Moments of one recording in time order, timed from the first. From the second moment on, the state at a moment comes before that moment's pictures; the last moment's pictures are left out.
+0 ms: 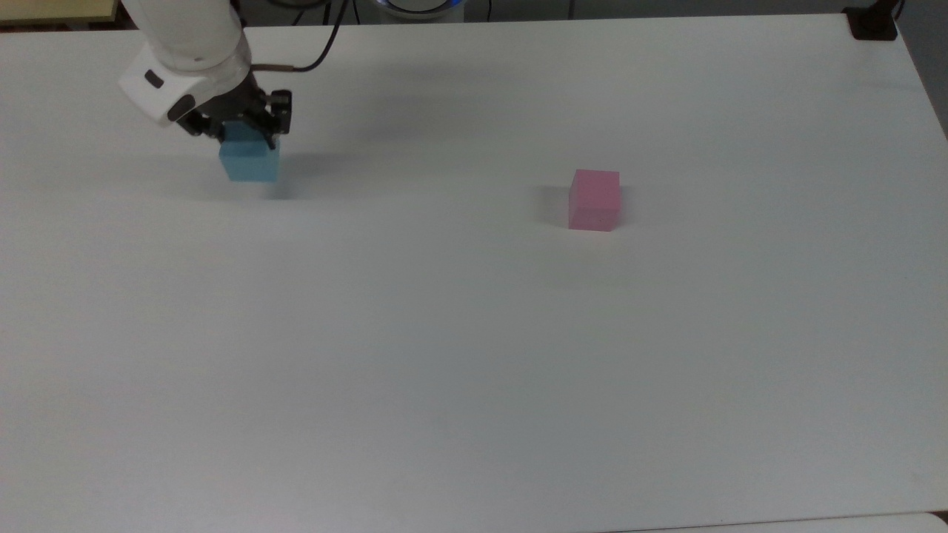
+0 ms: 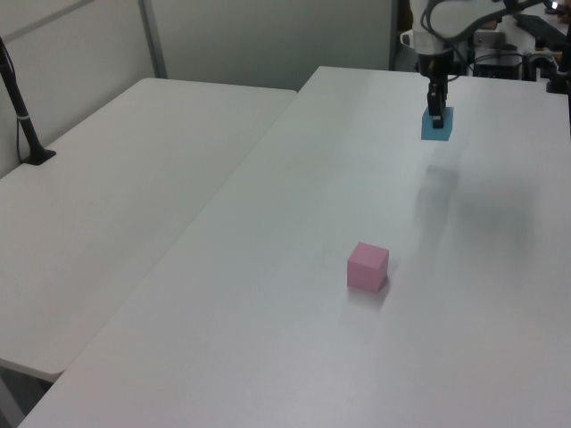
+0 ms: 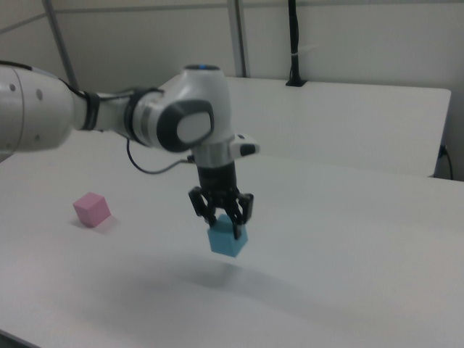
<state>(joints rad) -0.12 0.19 -0.16 -1.86 -0.08 1.97 -0.34</state>
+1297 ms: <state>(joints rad) -0.11 0.26 -0.18 -1.93 -0.08 2.19 -0.22</state>
